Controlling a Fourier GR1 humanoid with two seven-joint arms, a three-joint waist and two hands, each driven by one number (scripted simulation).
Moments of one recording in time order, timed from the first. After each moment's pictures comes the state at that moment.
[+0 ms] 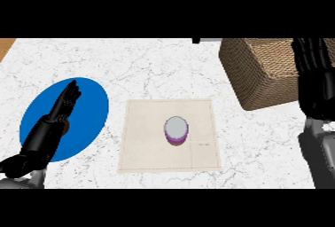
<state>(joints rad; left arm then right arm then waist) -0.05 0.50 -0.24 -1.65 0.17 0.17 -0.16 -0.36 -0.33 -0.04 -1.53 -0.24 -0.20 -0.08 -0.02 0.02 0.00</state>
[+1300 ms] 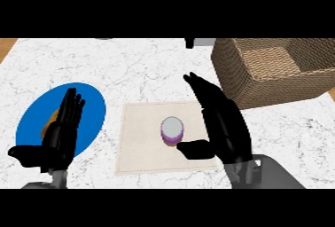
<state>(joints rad) -0.01 0.28 -0.19 -1.62 0.24 0.34 -0.06 -0.46 -0.25 0.61 -1.79 0.67 -0.17 0.75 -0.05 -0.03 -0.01</state>
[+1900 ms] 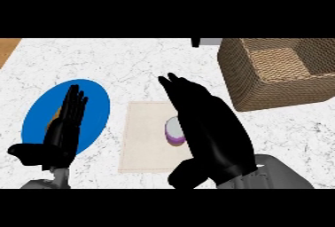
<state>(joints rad) -0.03 0.28 -0.20 -1.64 0.24 0.34 -0.04 -0.71 -0.18 0.58 -1.94 0.42 0.28 1.15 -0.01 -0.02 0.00</state>
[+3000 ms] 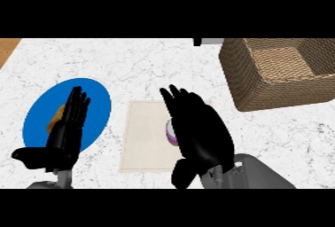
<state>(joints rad) -0.02 0.24 -0.20 -1.64 0.21 0.32 -0.06 -0.65 -0.13 0.63 -1.85 0.49 0.37 1.16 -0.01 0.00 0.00</state>
